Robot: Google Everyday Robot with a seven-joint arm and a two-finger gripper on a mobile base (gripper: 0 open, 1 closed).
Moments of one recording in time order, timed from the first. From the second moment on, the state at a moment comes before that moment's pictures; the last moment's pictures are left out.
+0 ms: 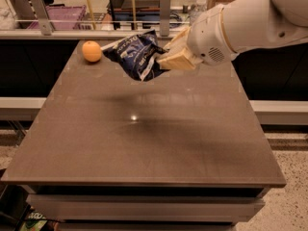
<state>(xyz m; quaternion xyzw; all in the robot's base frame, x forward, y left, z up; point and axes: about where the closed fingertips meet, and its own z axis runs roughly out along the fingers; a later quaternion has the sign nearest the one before) 0.526 -0.028 0.980 -0.60 0.66 0.14 0.43</state>
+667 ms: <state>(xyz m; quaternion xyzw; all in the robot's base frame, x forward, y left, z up) 0.559 -0.022 0.970 -0.58 0.68 0.09 0.44</state>
